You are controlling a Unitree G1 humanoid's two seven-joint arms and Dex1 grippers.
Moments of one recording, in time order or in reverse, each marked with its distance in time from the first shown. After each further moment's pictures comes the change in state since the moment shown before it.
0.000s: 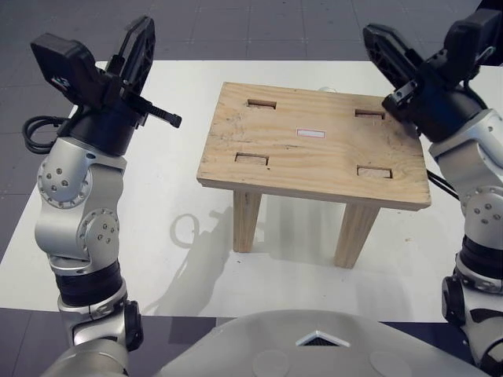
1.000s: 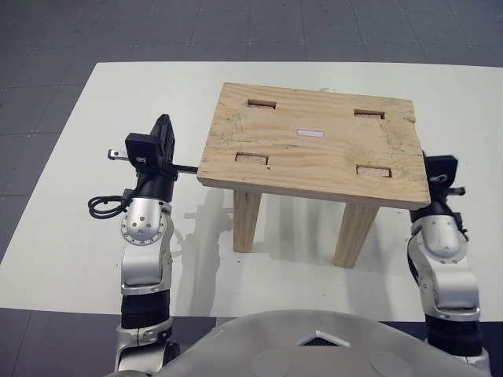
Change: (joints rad) left arm 0.260 -0.279 -0.154 0.227 0.568 -0.287 0.219; right arm 0.642 0.238 0.097 0.048 -0.758 -0.266 -0.331
